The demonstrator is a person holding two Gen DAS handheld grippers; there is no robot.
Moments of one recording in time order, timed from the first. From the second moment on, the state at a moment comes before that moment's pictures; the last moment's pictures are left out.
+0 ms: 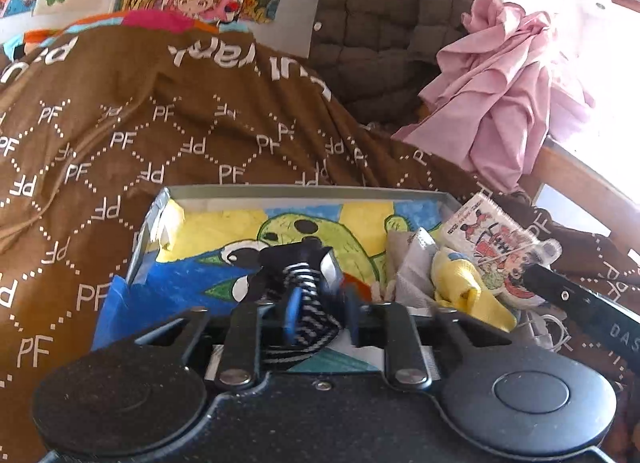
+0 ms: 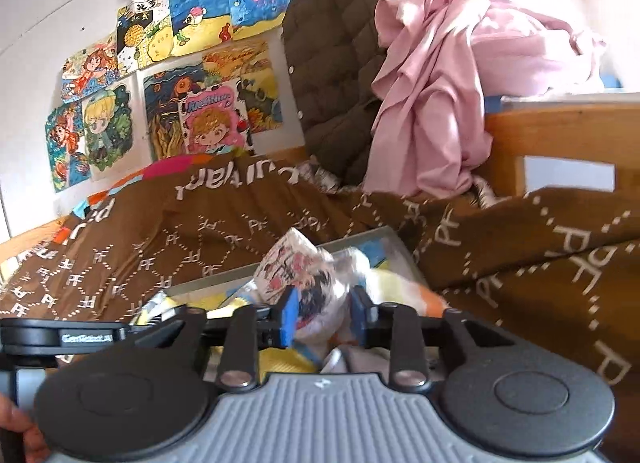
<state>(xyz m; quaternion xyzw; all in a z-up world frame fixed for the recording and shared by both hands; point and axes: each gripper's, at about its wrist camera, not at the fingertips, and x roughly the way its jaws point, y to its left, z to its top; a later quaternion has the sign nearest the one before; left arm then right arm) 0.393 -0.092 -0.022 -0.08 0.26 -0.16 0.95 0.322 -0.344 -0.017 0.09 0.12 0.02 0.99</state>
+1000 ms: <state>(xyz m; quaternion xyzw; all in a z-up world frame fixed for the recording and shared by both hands) 0.326 -0.085 0.026 -0.09 0.19 -0.11 0.97 0.264 -0.324 0.038 0.04 0.11 0.02 0.99</state>
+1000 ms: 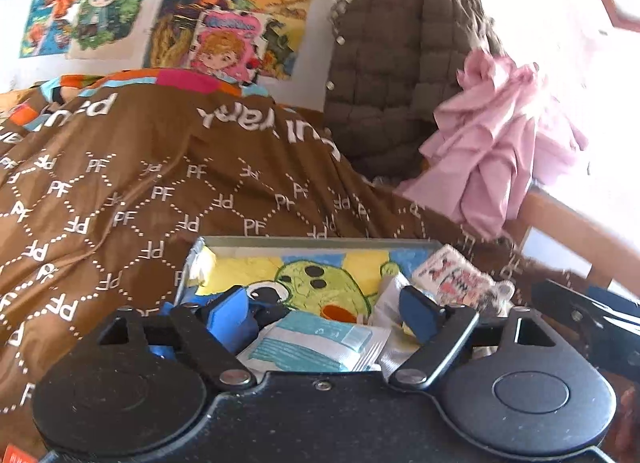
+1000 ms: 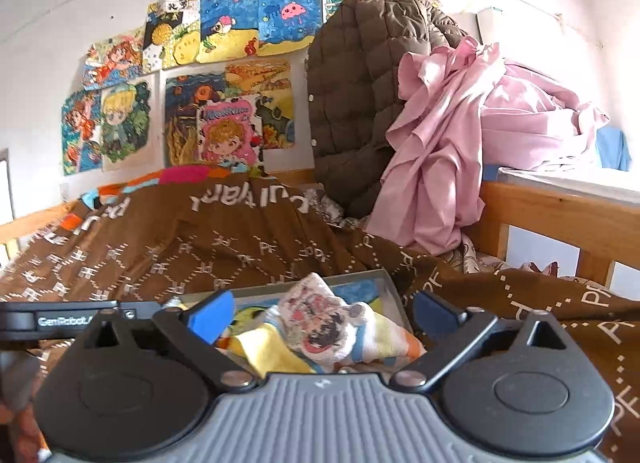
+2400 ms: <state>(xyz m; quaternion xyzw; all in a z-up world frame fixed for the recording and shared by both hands) 0.174 -0.075 0.074 -0.02 0.11 -0.02 0.99 0.149 -0.327 0.057 0.07 0.10 0.02 0.99</state>
